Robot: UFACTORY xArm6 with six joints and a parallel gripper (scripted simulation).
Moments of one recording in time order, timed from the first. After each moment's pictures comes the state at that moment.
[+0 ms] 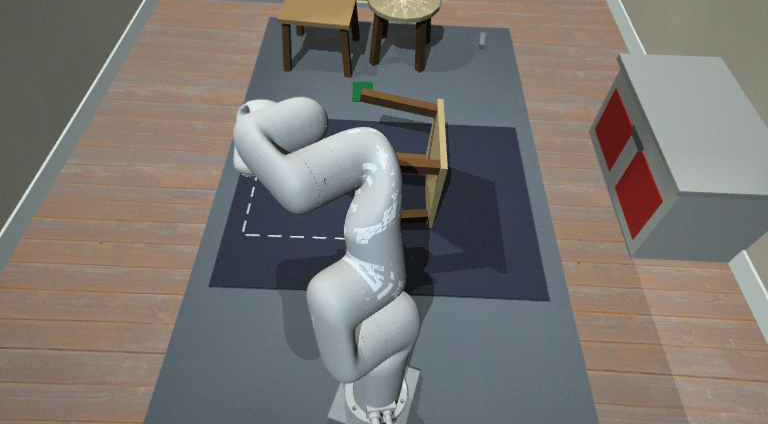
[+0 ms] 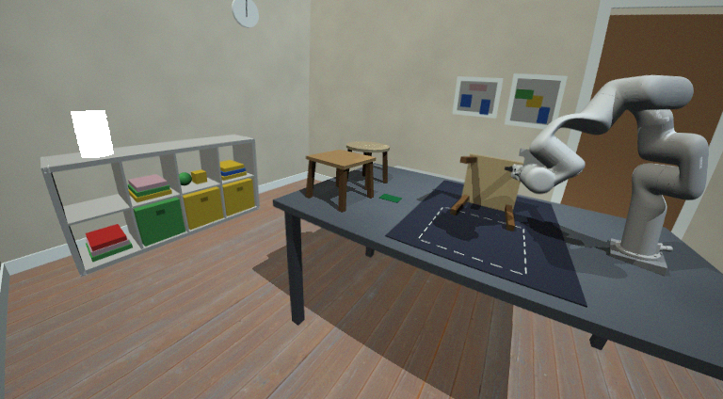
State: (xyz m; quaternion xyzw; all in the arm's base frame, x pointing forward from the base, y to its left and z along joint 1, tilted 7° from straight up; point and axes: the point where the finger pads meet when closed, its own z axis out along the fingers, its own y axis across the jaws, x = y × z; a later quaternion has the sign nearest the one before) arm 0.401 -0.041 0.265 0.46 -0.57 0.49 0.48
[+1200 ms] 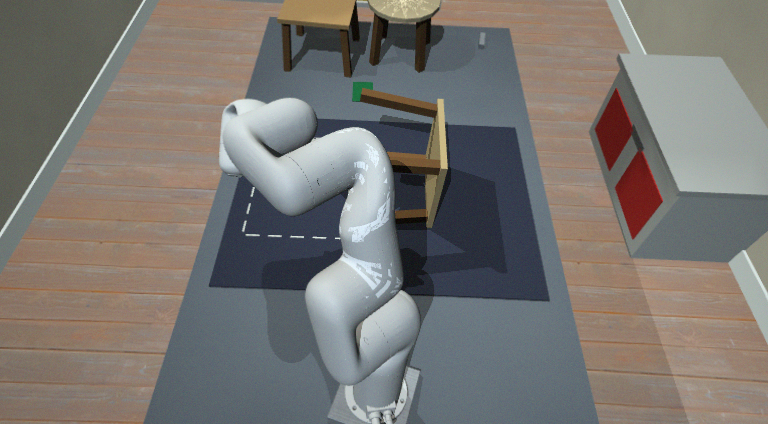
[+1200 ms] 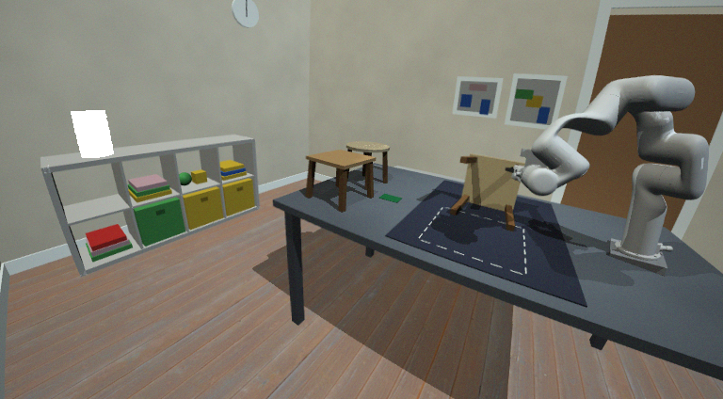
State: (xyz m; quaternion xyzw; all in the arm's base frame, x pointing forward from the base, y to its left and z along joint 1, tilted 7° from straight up) arm 0.403 -0.013 0.267 0.46 -0.57 0.49 0.47
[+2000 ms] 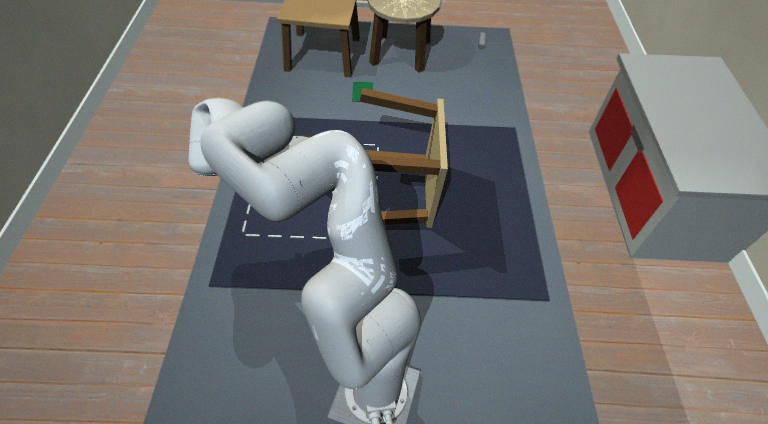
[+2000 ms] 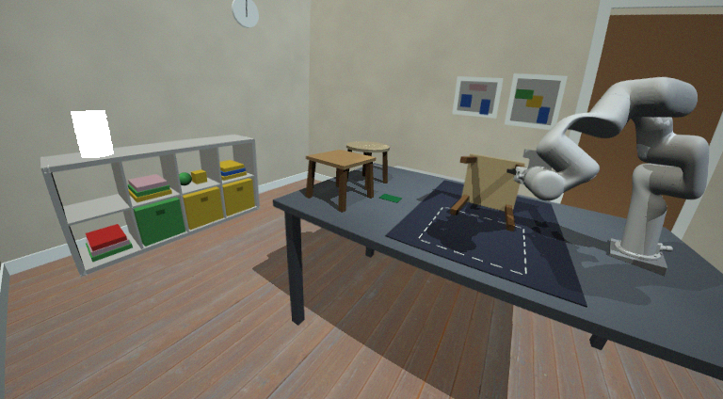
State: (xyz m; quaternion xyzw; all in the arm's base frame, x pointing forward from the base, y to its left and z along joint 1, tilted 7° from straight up) arm 0.408 0.043 0.272 0.46 -0.57 0.49 0.48
